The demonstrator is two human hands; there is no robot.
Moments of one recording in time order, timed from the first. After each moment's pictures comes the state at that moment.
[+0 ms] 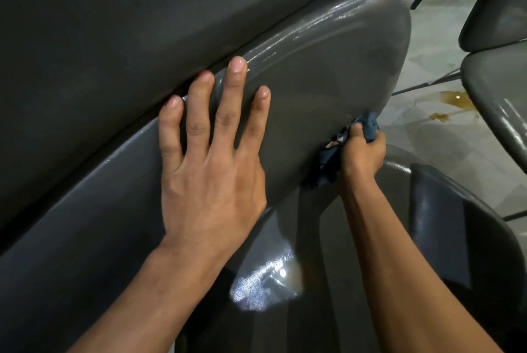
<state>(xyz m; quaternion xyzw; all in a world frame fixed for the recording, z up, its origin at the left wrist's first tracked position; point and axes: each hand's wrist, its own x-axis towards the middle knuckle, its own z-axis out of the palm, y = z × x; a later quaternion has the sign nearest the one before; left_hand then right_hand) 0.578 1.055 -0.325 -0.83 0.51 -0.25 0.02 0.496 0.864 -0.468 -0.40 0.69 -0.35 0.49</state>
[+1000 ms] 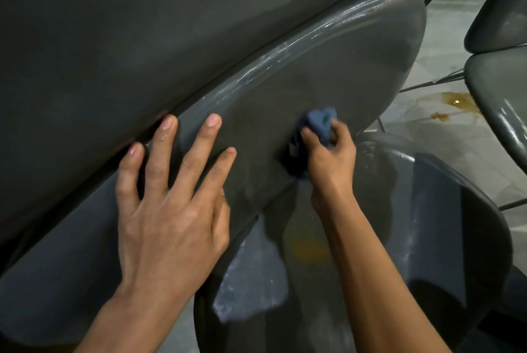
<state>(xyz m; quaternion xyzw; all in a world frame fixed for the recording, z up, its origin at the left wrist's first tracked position) 0.580 1.172 -0.311 -0.85 0.49 -0.20 0.01 0.514 0.975 -0.411 -0.48 0.54 -0.34 0.60</state>
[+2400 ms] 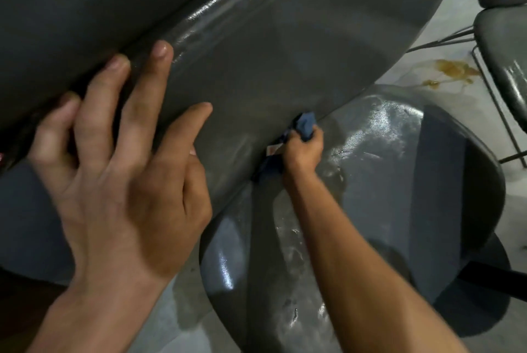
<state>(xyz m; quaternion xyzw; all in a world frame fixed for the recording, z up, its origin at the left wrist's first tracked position) 0.593 1.233 -0.320 -0.85 0.49 -0.11 -0.18 0.529 1.058 -0.500 -0.41 0.65 -0.28 0.57</state>
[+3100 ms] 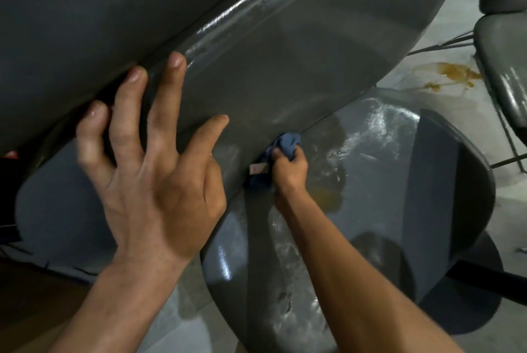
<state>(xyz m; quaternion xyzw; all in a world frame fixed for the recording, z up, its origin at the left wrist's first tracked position) 0.580 1.228 -0.329 -0.86 0.46 -0.21 -0.12 0.517 1.089 -0.497 -0.40 0.65 -0.16 0.63</state>
